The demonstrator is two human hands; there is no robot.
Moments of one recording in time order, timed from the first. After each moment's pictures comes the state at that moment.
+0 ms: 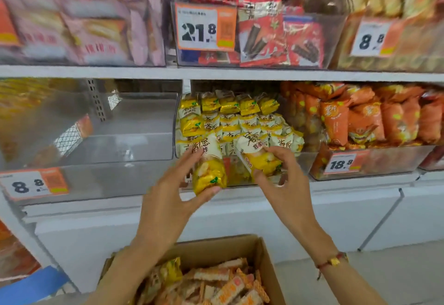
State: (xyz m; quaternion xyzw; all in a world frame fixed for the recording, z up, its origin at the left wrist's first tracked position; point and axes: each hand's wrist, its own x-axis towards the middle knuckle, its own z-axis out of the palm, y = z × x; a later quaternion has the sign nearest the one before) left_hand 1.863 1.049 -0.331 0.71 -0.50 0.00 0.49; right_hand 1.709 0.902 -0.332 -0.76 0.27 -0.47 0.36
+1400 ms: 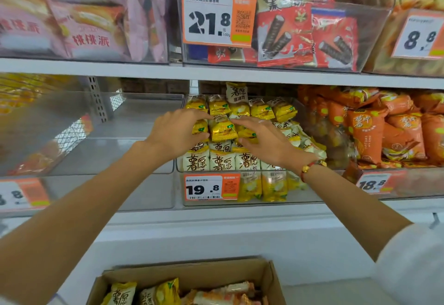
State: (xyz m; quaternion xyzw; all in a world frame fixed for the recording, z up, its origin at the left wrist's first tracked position) left_hand 1.969 0.940 -0.261 0.80 -0.55 0.14 0.17; right_hand 1.821 0.777 -0.292 -0.95 0.17 -0.22 0.10
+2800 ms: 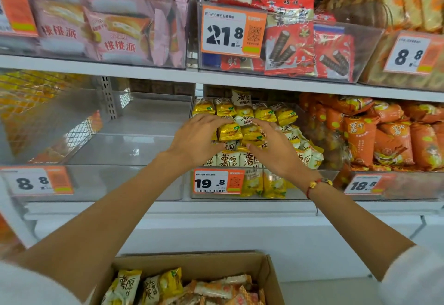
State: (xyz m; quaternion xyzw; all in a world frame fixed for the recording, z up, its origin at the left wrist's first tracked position) left_hand 1.950 0.945 -0.278 0.77 -0.59 0.12 0.21; right_hand 1.798 0.812 -0.293 -0.91 0.26 -0.28 0.16
